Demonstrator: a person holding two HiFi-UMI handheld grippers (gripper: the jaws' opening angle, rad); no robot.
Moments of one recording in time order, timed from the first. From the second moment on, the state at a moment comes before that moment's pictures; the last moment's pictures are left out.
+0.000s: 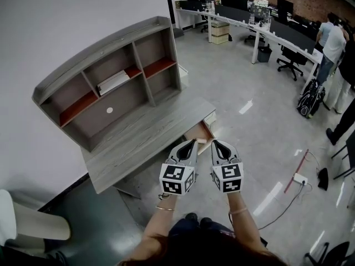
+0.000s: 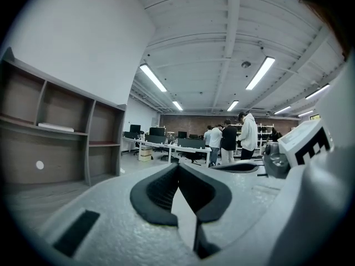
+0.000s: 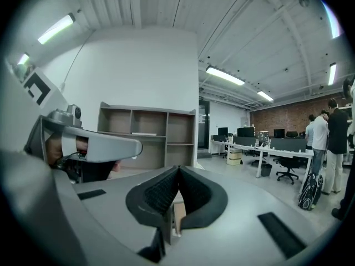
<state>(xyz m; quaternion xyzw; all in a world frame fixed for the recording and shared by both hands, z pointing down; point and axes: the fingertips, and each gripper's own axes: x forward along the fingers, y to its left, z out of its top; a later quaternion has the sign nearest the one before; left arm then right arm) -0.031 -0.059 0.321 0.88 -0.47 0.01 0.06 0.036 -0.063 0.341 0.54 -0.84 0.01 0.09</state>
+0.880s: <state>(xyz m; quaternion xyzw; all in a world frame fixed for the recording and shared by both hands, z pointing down) -0.023 -0.018 0.271 0.88 -0.47 -0.01 0.03 0.041 -0.022 0.280 0.53 -0.84 -0.03 0.06</state>
